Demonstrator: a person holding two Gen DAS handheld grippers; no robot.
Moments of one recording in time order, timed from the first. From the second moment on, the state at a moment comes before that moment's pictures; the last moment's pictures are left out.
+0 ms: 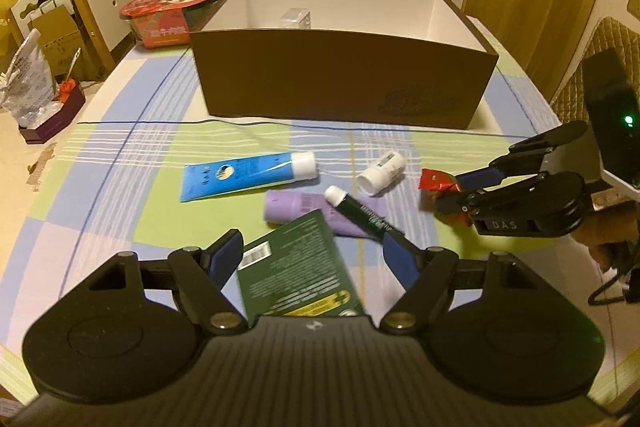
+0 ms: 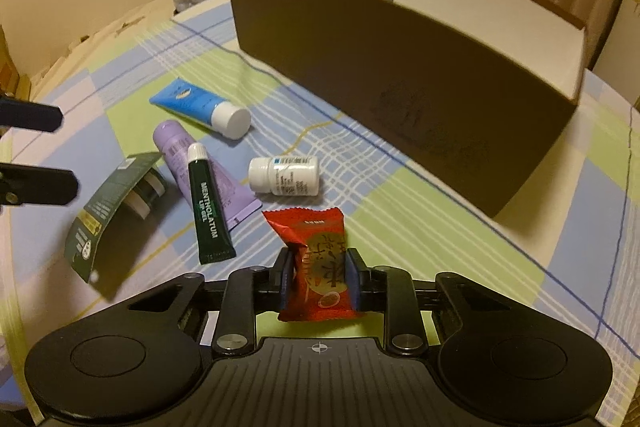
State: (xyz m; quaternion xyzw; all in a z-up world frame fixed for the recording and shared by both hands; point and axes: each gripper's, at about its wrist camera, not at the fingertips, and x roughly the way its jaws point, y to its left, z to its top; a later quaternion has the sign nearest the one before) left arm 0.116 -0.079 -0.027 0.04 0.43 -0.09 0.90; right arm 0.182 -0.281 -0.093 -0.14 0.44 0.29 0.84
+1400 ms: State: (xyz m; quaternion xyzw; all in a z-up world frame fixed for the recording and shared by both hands) left arm 0.213 -0.189 -0.103 -0.03 0.44 0.05 0.89; right arm 0.179 -0.387 -0.069 -0.14 0.45 0.21 0.86
